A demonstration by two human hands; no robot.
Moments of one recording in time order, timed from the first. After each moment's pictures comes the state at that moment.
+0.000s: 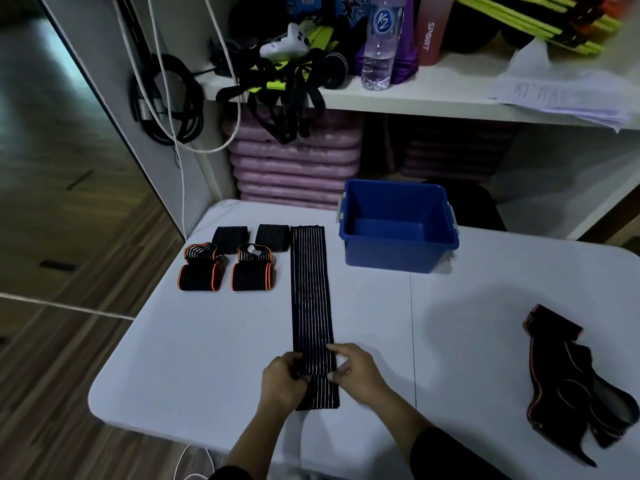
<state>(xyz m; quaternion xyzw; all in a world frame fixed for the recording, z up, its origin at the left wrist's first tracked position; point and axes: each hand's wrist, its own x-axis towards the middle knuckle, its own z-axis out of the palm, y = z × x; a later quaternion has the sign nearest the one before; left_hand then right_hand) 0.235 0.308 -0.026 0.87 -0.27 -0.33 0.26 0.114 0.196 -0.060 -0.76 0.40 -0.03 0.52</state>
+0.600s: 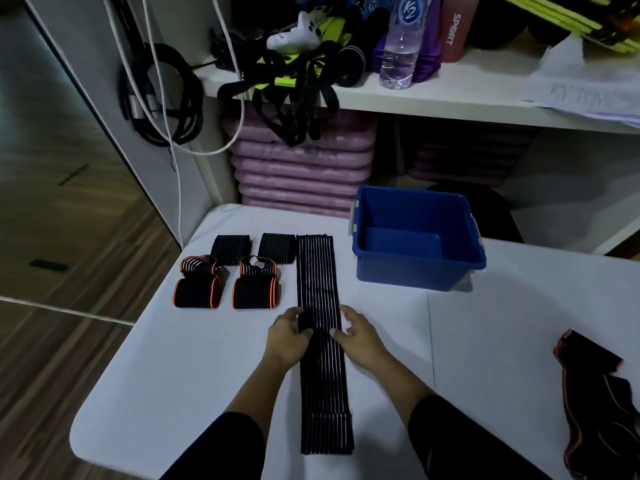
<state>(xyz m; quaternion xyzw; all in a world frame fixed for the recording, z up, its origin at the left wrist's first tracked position) 0.317 0.227 -0.016 0.83 -0.28 -0.34 0.34 0.193 0.129 -0.036 -0.73 0.43 -0.05 0.52</state>
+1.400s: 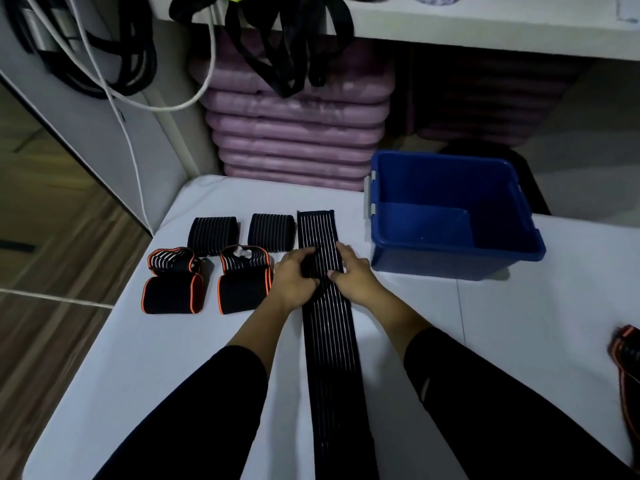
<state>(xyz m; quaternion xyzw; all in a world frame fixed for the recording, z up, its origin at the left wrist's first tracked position) 0.403 0.131 -0.062 0.79 -0.35 -0.36 0.36 0.287 0.042 -0.062 -0.75 0.44 -0.04 0.49</state>
